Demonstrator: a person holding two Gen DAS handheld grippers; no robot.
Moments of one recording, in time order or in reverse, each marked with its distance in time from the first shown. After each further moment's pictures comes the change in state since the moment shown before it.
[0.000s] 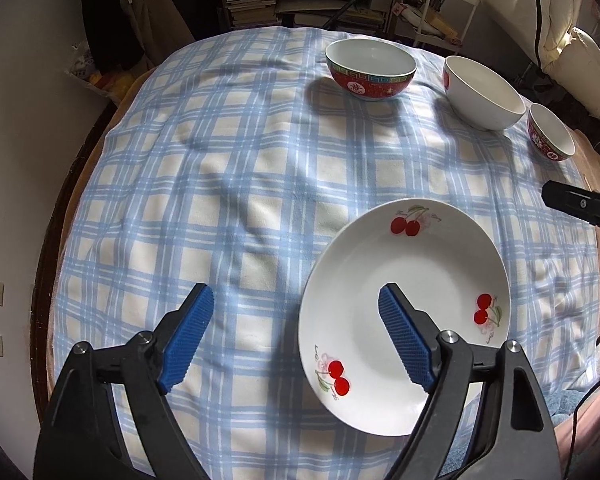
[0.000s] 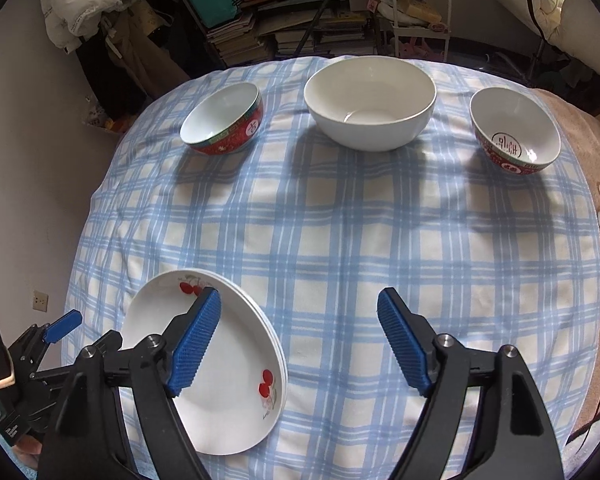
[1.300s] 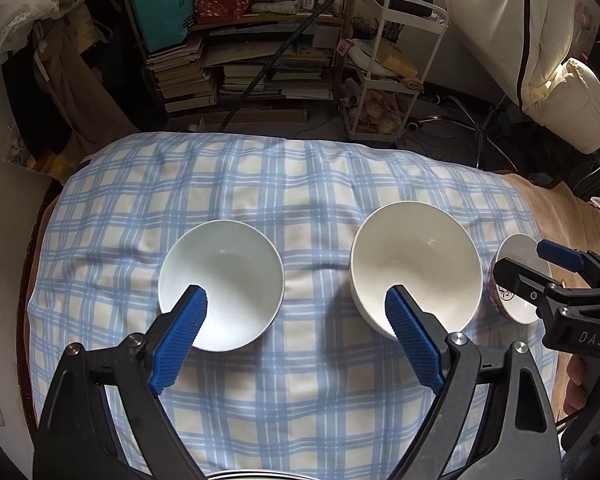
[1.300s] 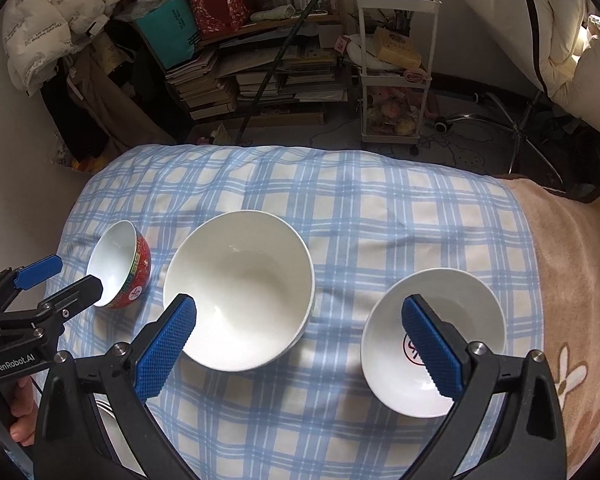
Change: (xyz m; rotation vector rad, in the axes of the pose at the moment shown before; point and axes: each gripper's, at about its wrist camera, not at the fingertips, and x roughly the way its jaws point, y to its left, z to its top) left arm 0.050 -0.144 0.230 0.081 -0.046 -0.114; right arm 0.026 -0.109 0.172 -0.037 -0.049 -0.050
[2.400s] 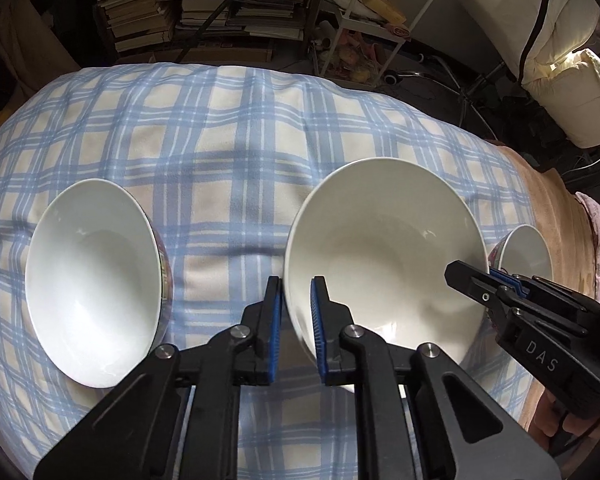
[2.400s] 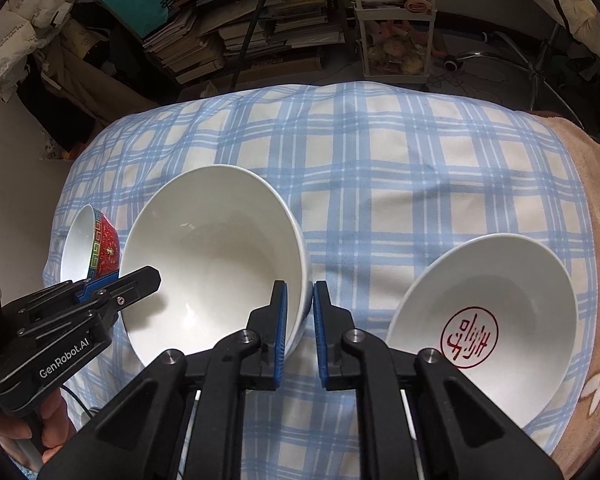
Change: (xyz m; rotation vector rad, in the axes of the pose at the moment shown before) left arm 0.095 -0.029 0.002 -0.053 0.191 -0.133; right arm 0.071 -0.014 -0.005 0.078 0.169 0.030
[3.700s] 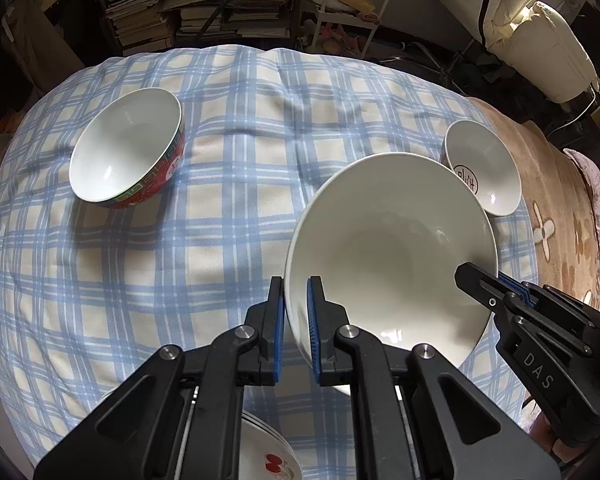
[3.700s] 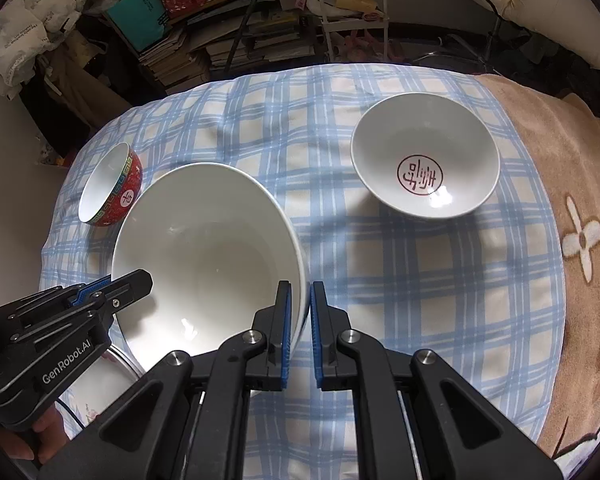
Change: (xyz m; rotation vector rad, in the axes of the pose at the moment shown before) left arm -0.062 -0.023 -0.113 0.070 -0.032 0.027; right arm -0.065 0.012 -0.124 0.074 -0.097 -0.066
